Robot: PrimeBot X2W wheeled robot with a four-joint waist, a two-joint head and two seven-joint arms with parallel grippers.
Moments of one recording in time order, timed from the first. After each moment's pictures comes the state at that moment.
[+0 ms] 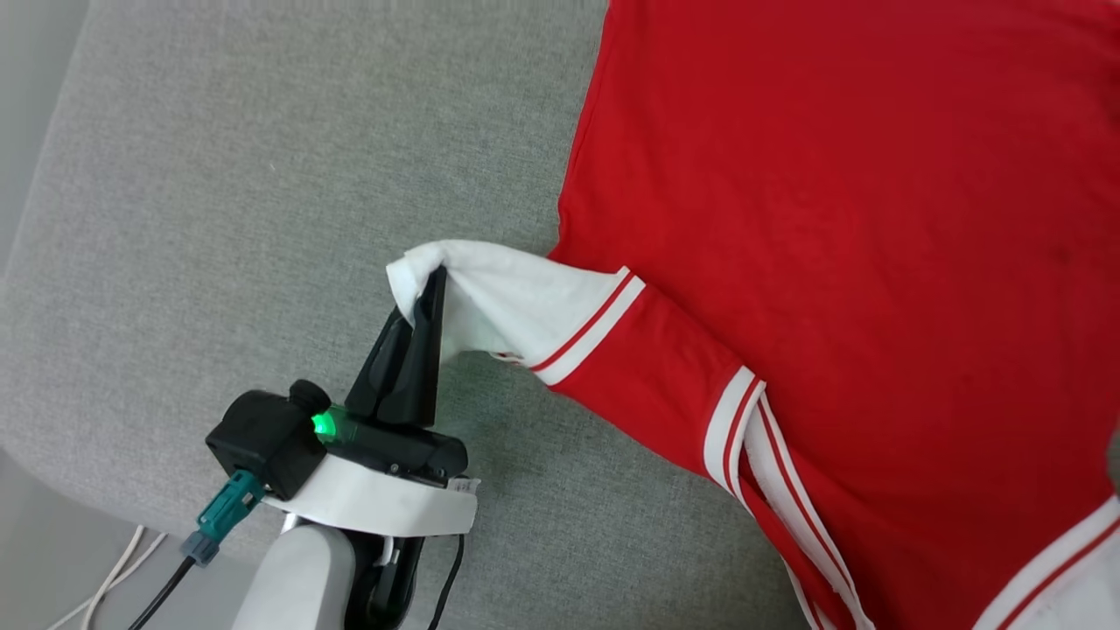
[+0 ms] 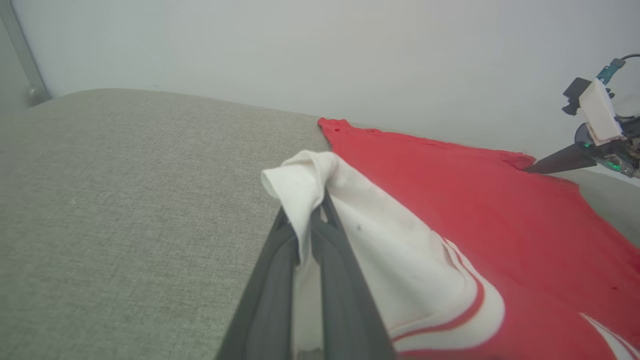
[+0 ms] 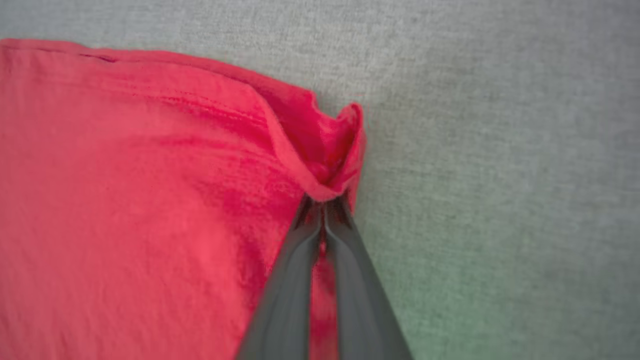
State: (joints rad) left arm -0.21 0.08 -0.21 -0.06 -0.35 -0.12 -0.26; right arm -1.07 -0.33 -0.21 0.60 0.21 0.13 1.05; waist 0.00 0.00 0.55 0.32
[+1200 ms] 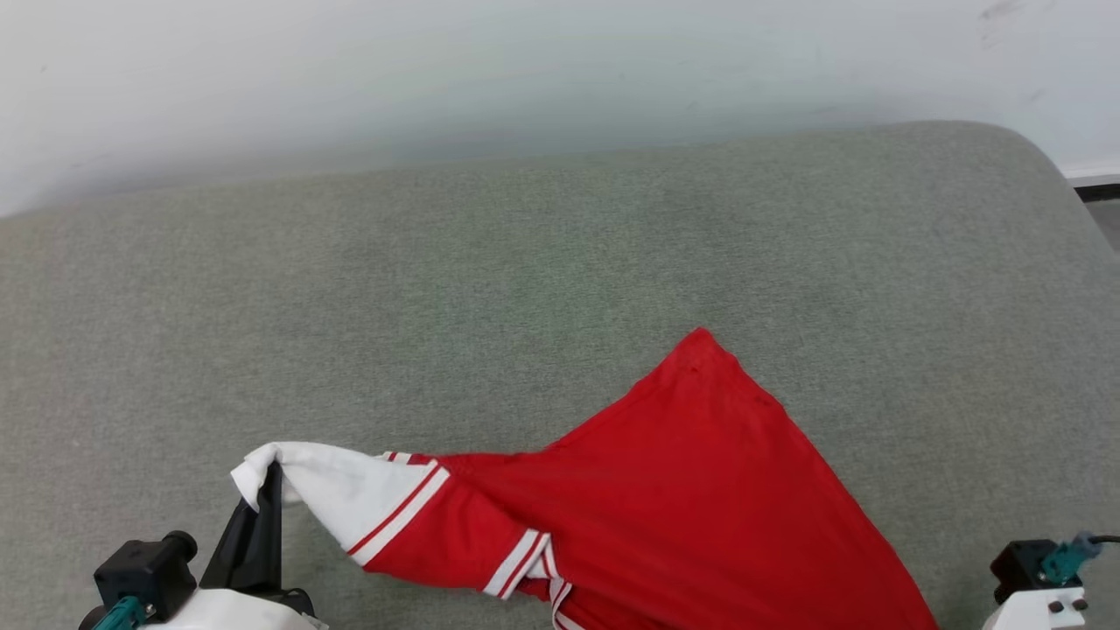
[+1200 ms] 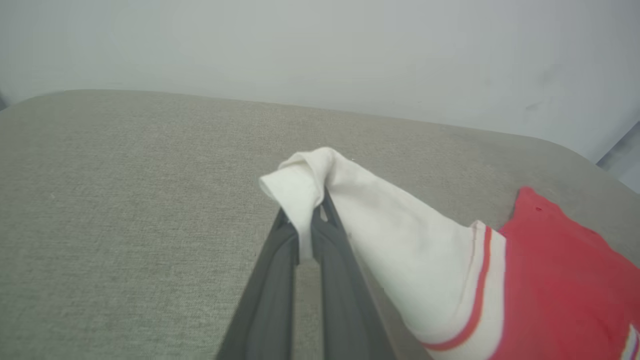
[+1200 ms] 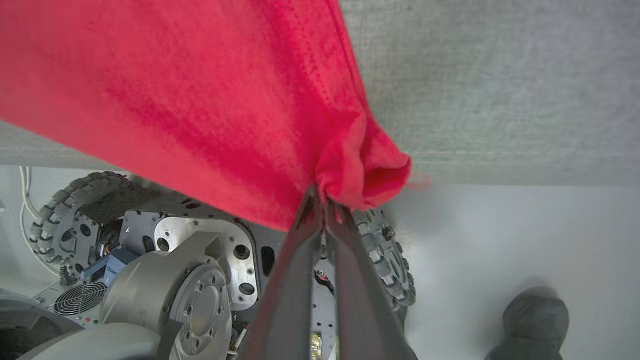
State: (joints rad) left arm 0.10 0.23 -0.03 0.04 -0.42 -0.04 -0.17; right arm 0.17 -0.31 -0.03 -0.05 0.45 0.13 1.06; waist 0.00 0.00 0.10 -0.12
